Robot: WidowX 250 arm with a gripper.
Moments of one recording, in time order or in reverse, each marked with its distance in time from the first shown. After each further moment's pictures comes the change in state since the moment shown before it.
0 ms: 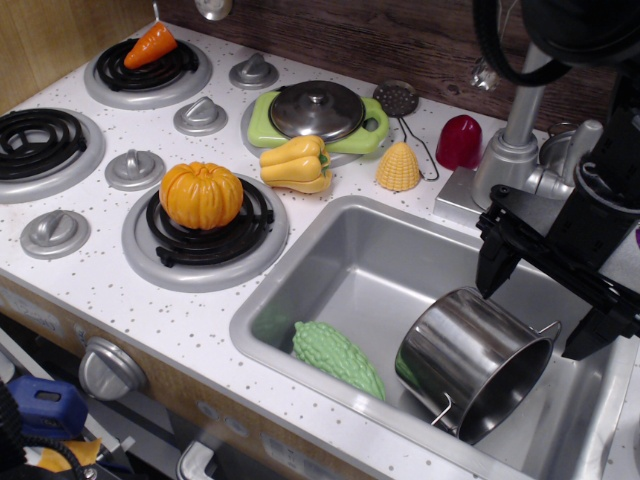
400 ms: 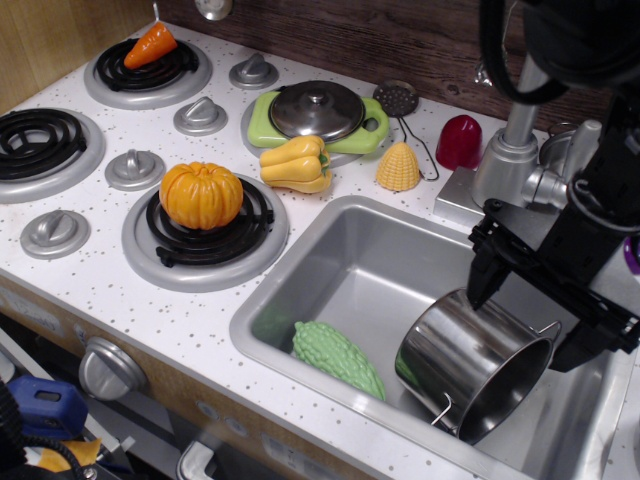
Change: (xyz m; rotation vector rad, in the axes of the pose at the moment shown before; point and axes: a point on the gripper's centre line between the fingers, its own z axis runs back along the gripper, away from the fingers) arm -0.004 0.000 -0.012 0.041 0.027 -0.018
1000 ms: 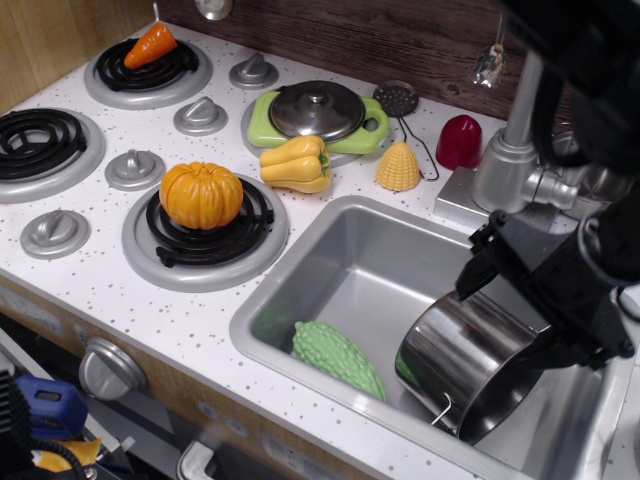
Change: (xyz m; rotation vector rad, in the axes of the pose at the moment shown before) arm 0.007 0.004 -0.025 0.245 -0.106 -0.032
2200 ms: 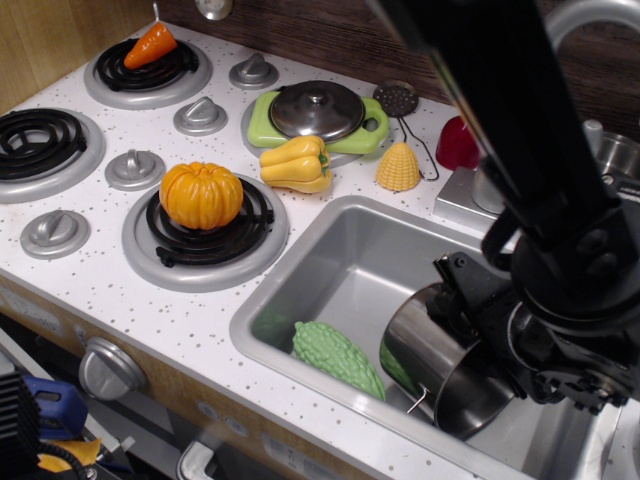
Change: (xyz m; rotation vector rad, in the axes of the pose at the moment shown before) arm -0.010 0.017 -0.040 0.213 -0.215 -0.079
